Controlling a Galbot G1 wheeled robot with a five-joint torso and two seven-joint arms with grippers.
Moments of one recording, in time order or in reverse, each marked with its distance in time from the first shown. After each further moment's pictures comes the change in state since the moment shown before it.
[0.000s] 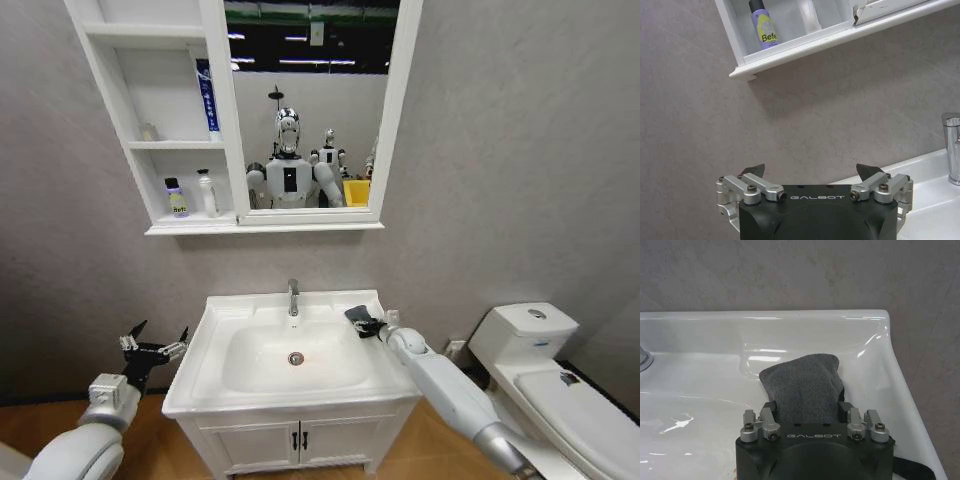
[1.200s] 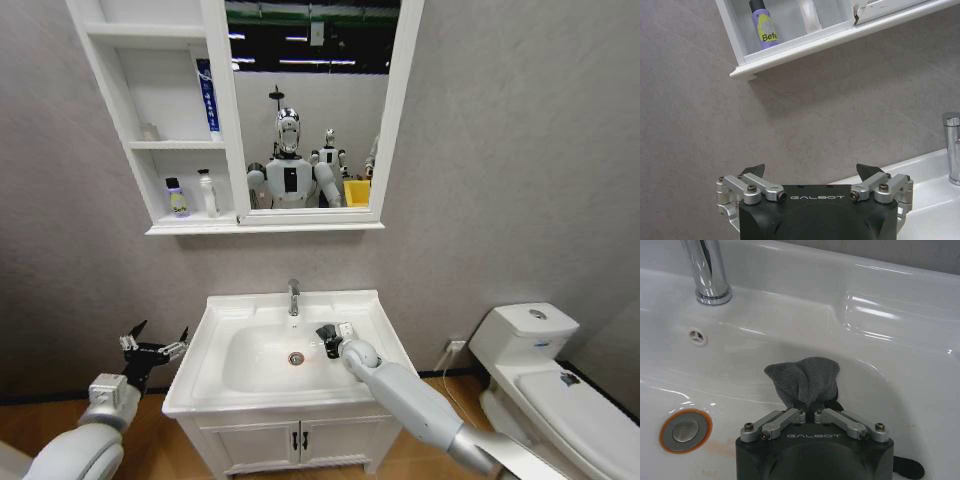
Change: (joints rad) left arm 0.000 0.000 0.000 0.000 0.000 0.000 0.000; right arm 0.065 0.104 -0.354 0.116 0.137 -0.138 0.446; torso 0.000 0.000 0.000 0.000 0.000
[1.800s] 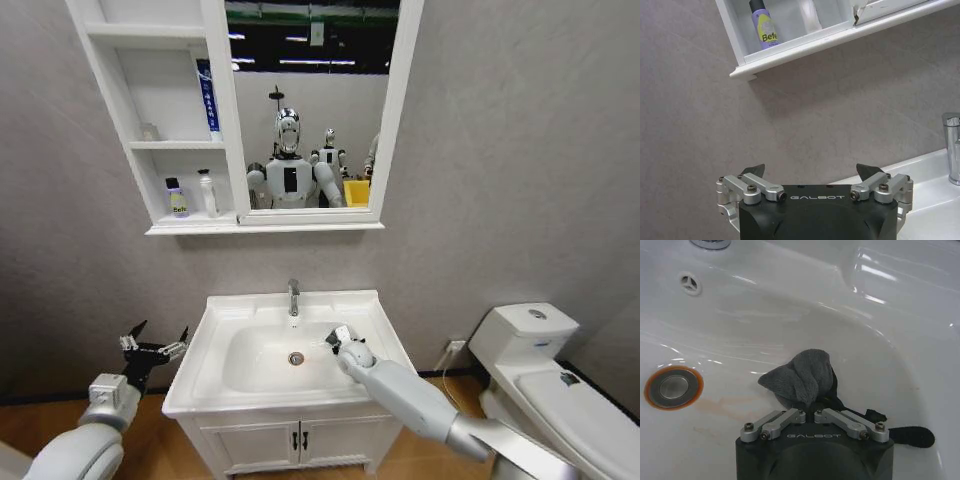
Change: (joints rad) left arm 0.000 0.000 0.000 0.000 0.000 0.000 0.000; right arm 0.010 0.016 -0.098 -0.008 0.065 -0.071 0.139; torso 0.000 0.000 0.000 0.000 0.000
